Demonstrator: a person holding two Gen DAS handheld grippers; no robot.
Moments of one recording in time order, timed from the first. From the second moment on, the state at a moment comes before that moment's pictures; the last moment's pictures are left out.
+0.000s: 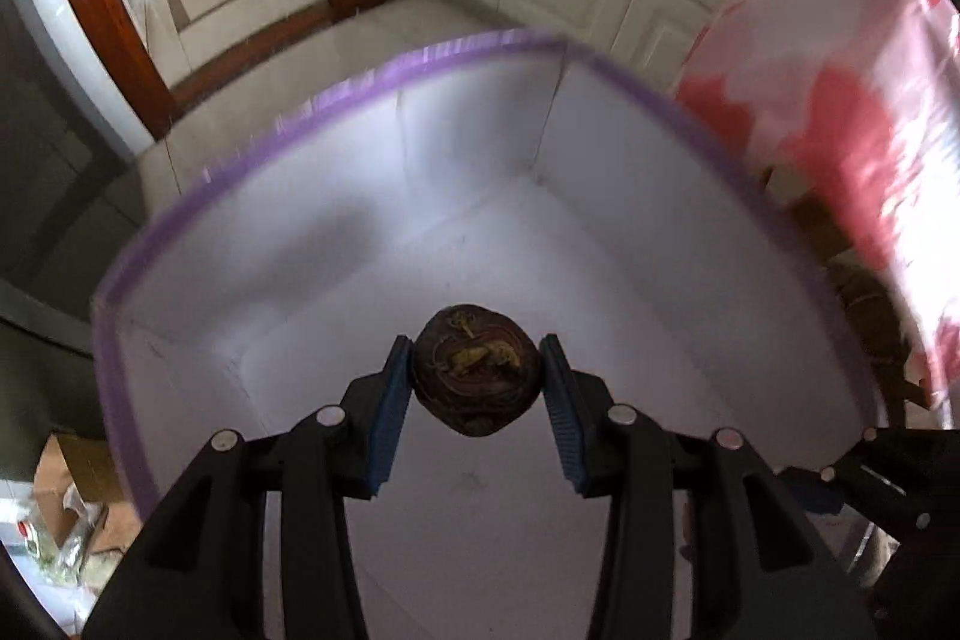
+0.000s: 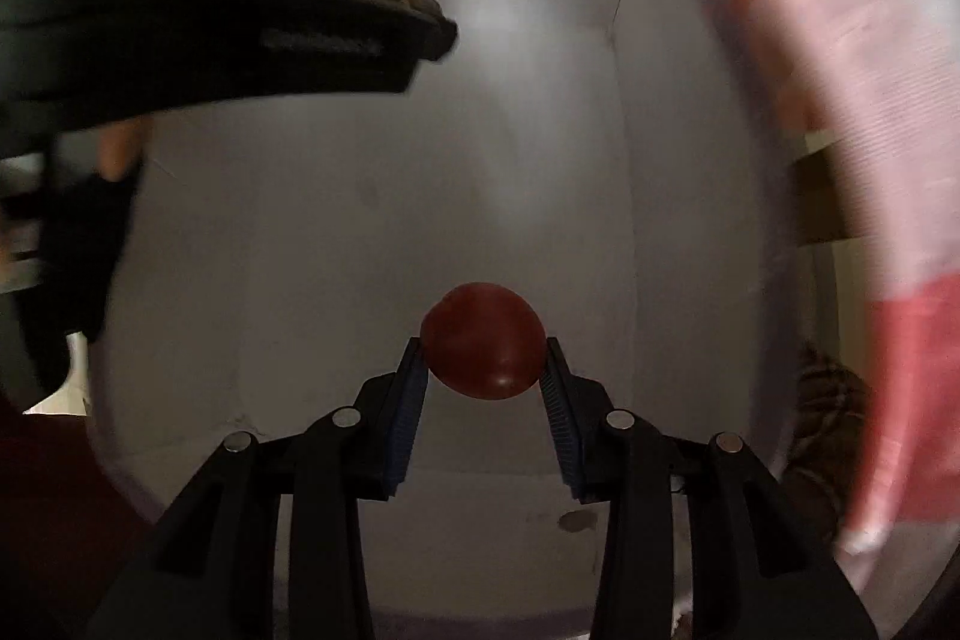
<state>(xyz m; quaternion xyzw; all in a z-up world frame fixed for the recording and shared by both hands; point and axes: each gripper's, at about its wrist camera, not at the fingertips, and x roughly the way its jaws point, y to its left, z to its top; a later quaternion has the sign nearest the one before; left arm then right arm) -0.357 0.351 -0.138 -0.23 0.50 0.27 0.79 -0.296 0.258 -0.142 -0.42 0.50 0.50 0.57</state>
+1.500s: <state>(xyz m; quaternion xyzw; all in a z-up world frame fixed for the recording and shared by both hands) -0.153 0.102 0.090 0.03 0.28 0.12 0.95 -0.124 -0.075 0.092 -0.03 0.28 0.31 0.91</state>
